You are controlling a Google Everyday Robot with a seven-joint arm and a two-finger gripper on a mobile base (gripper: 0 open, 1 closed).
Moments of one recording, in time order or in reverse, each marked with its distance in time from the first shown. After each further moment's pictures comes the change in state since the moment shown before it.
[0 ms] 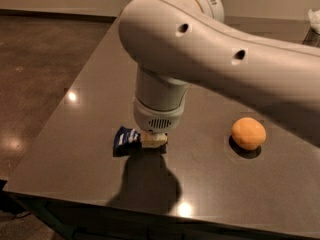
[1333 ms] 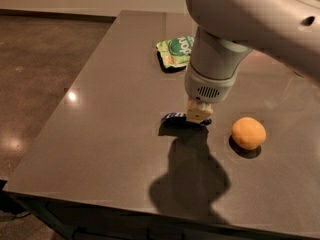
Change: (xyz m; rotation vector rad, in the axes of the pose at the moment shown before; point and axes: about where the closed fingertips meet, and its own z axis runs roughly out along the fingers) arm 0.099 -0.046 -0.039 0.072 0.080 0.256
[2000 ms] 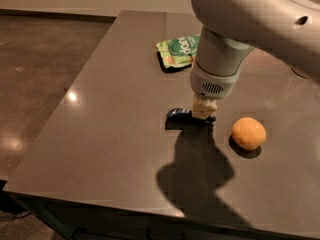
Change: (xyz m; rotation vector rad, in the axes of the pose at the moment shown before) arm 0.012 -0.020 0.008 0.003 0.020 0.032
